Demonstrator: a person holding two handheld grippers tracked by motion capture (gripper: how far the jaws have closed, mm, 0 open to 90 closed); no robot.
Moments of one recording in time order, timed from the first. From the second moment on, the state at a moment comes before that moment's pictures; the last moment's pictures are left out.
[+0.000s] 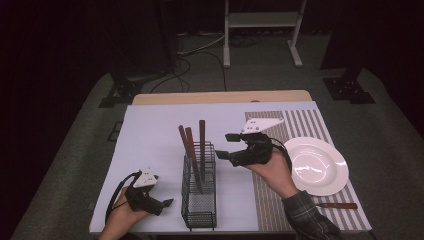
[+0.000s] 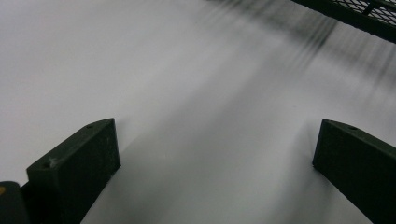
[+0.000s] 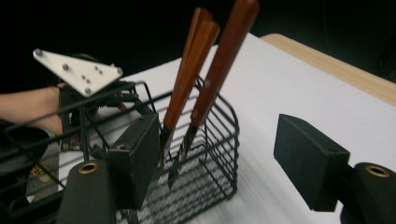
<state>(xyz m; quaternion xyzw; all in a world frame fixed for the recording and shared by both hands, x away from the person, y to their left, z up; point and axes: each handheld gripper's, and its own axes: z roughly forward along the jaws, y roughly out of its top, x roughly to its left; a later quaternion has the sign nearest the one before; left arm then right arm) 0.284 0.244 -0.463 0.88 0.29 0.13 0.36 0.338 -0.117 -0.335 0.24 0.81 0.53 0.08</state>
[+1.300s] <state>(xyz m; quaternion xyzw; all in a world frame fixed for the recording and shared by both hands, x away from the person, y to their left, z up) 0.284 0.244 -0.463 0.88 0.29 0.13 0.36 0.395 -0.063 -0.322 0.20 0.78 0.59 0.03</state>
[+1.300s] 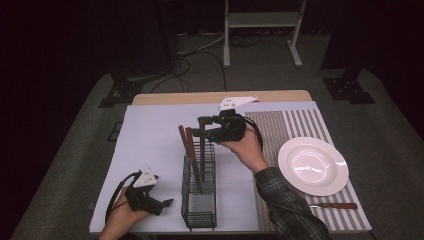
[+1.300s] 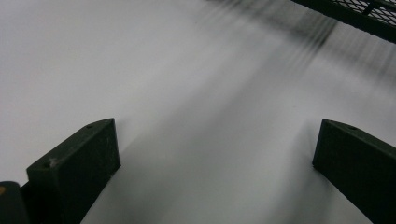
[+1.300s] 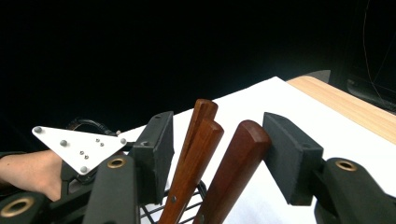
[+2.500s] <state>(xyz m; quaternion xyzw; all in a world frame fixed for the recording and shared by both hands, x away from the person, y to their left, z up) 0.284 0.244 -0.463 0.88 0.29 0.13 0.36 0.367 -0.074 -0.313 0.18 0.78 0.60 0.04</state>
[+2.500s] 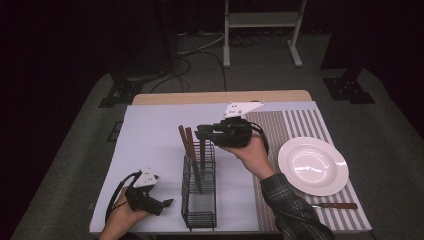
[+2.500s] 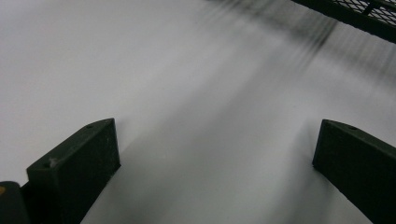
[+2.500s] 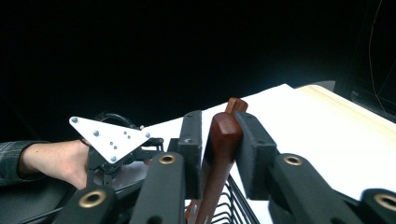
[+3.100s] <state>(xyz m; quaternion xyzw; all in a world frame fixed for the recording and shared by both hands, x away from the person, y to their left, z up) 0.284 0.244 -0.463 0.88 0.29 0.13 0.36 0.364 -0.074 -0.306 0.18 0.77 0.61 0.03</state>
